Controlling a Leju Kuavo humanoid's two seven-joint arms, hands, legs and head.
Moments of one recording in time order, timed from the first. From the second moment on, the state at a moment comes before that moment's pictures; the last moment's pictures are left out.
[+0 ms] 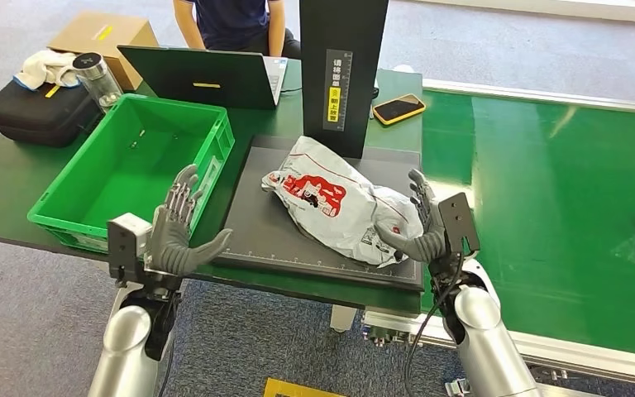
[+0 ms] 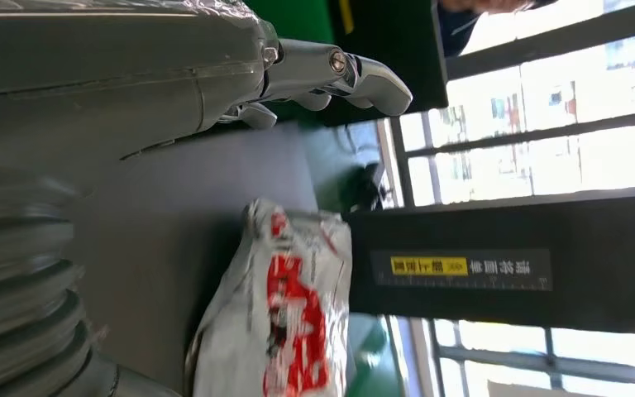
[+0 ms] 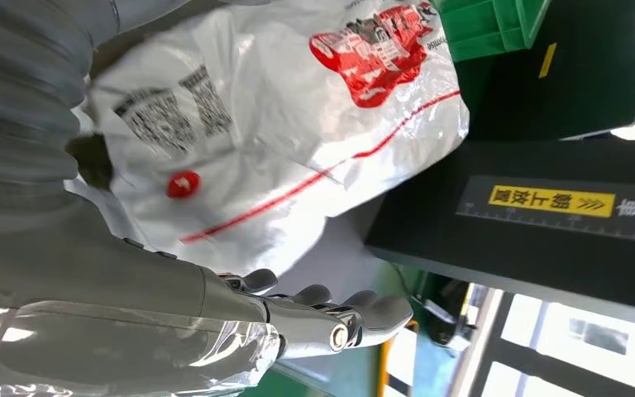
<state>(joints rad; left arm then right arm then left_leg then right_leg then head) -0.13 -0.15 -0.08 -1.18 -0.26 -0.18 -0.65 -0.36 -0.05 0.15 -1.08 0.11 -0.03 -0.42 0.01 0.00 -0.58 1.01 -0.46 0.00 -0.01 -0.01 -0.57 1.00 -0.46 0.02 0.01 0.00</state>
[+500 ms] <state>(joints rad) -0.55 -0.18 -0.26 -0.74 -0.57 0.02 -0.67 -0.25 0.00 0.05 -1.16 0.17 -0.07 -0.35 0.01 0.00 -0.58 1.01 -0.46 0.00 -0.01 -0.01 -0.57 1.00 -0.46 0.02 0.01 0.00</state>
